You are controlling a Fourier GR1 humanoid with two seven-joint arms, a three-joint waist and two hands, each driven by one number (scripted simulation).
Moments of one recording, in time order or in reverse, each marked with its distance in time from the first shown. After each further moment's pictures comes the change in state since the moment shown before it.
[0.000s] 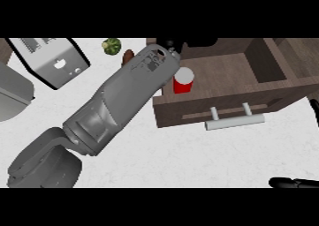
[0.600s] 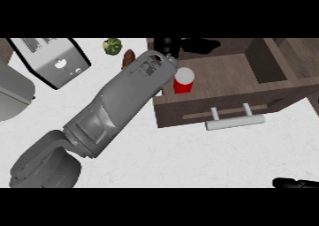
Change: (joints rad) left arm 0.041 0.000 -0.024 -0.014 0.069 0.071 -0.050; right arm -0.002 -0.030 -0.011 -0.019 0.038 0.008 -0.032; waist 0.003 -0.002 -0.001
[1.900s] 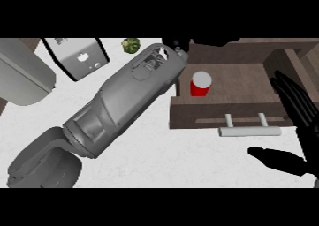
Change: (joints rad) left arm -0.041 0.001 0.023 -0.072 0.126 0.049 -0.027; right arm -0.134 -0.182 0.269 0.122 0.794 -0.095 -0.132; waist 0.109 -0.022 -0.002
